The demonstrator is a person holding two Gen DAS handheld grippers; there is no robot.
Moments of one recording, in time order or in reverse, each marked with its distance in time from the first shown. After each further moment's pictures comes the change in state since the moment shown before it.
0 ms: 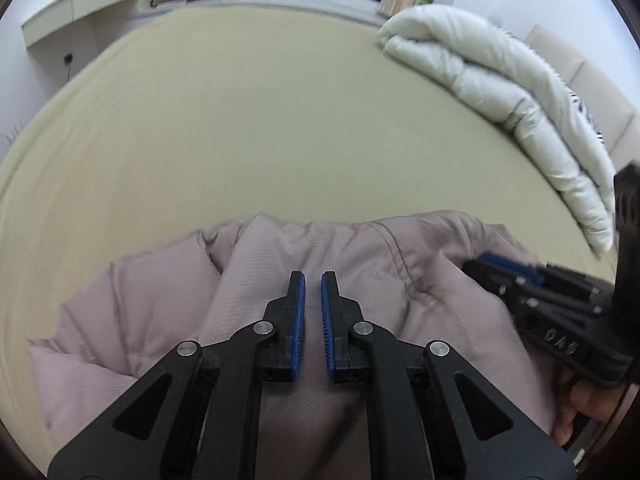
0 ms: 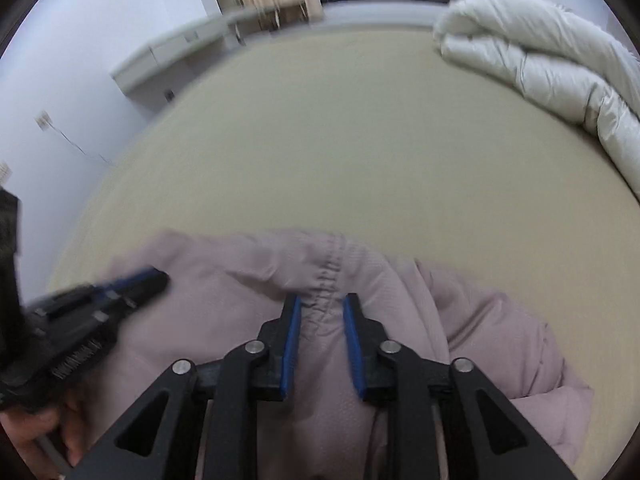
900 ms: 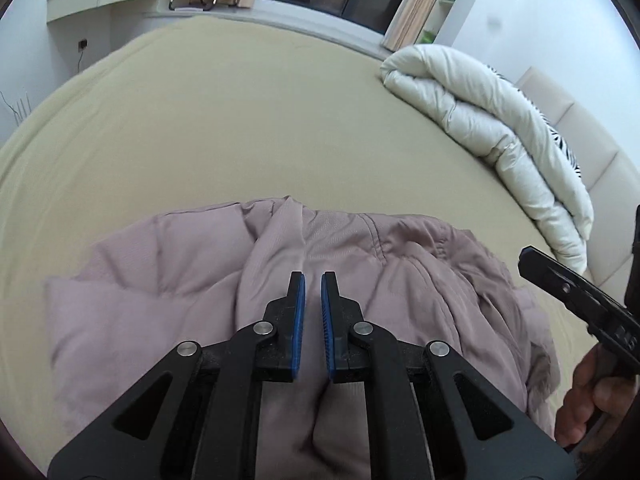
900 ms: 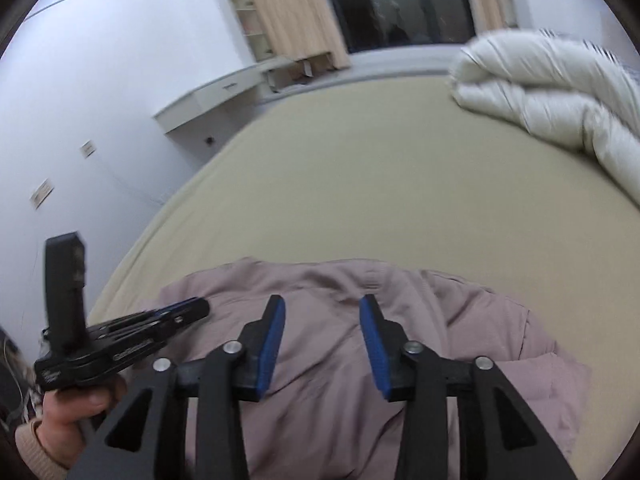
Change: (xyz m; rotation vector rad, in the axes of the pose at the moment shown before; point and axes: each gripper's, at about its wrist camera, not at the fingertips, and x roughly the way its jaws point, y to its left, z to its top) left arm -0.048 0.022 -0.044 -0.085 -0.124 -0.081; right arm -0.107 0.024 -0.037 -0.060 -0.245 0.168
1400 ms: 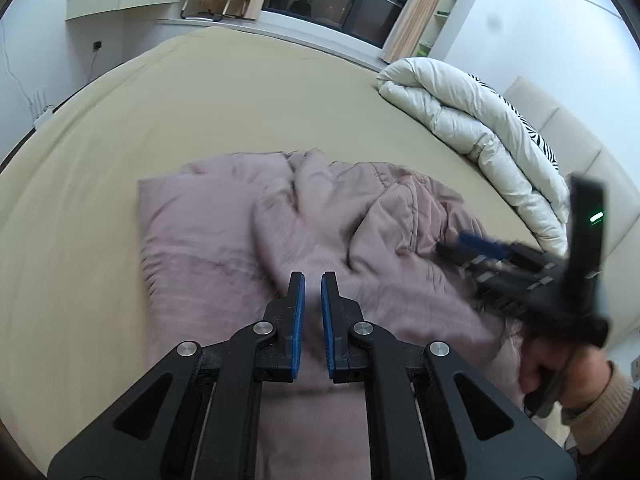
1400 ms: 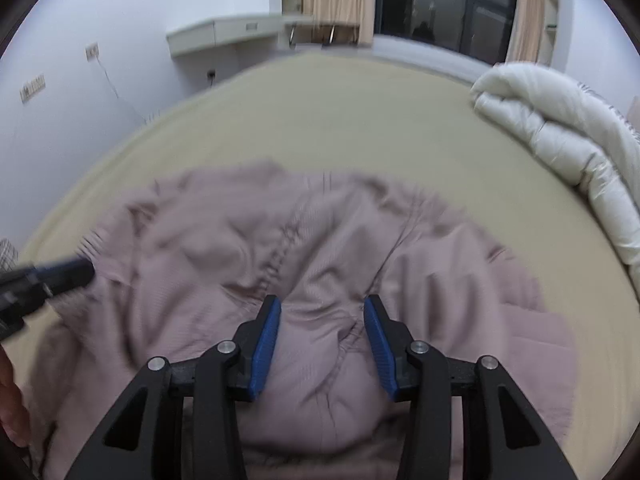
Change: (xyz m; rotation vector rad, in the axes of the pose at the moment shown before) left arm -0.121 0.039 -0.102 -0.002 -0.036 -0.015; right arm 0.007 0.062 -0.058 -0.204 0.082 -0.170
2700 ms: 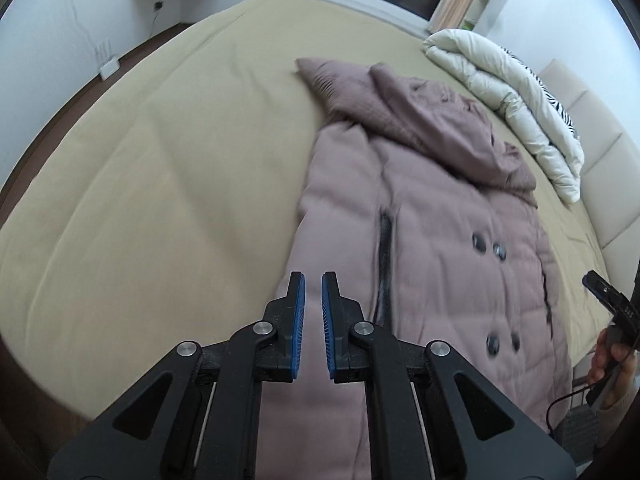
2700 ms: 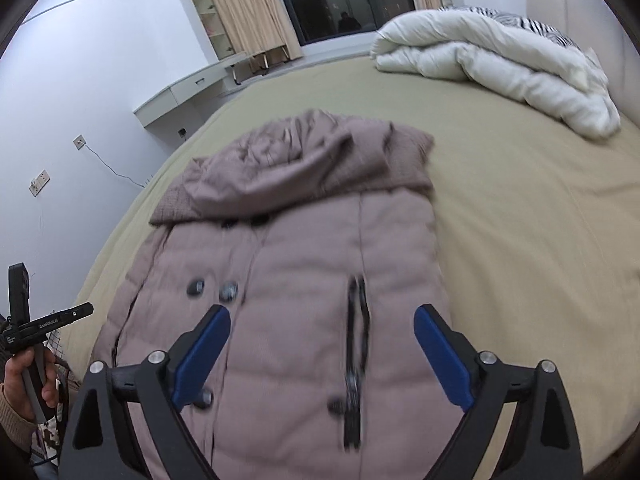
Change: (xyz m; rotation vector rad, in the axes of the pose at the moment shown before) left arm -0.271 0.075 -0.225 -0.083 0.155 0.154; right arm -0.222 -0.053 -0.225 0.385 -0.008 0.046
